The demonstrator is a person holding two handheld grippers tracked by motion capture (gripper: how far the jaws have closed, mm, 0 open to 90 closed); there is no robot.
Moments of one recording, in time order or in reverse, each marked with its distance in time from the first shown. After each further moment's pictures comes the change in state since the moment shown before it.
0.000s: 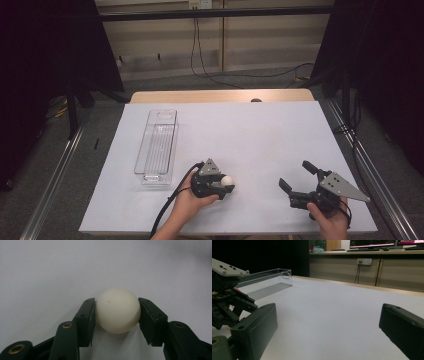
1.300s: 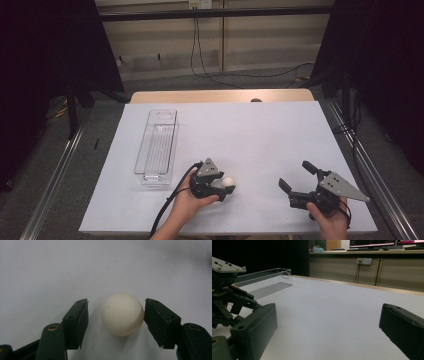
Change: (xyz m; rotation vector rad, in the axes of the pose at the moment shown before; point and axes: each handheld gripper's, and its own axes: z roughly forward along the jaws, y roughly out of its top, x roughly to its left) left arm -0.001 0.000 -0.004 -0.026 0.011 0.018; right arm 0.000 0.000 0.000 0.007 0.001 -0.005
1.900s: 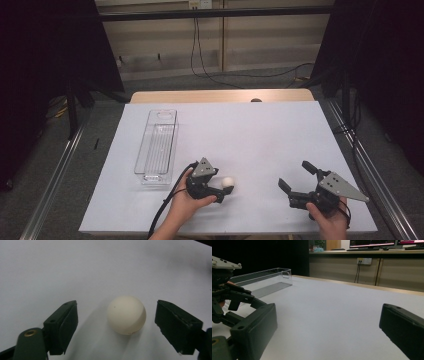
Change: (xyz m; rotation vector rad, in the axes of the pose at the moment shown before) left arm 0.001 -0.003 -0.008 -0.053 0.022 -0.018; right arm 0.001 0.000 0.001 0.001 -0.001 0.002
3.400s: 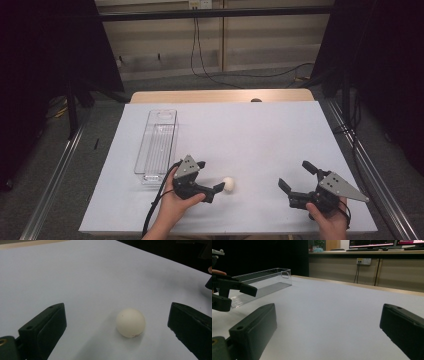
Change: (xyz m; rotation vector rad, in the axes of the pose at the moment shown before) left arm 0.007 -0.002 -0.034 -0.165 0.035 -0.042; right arm 0.000 0.000 0.000 -0.003 -0.006 -0.002
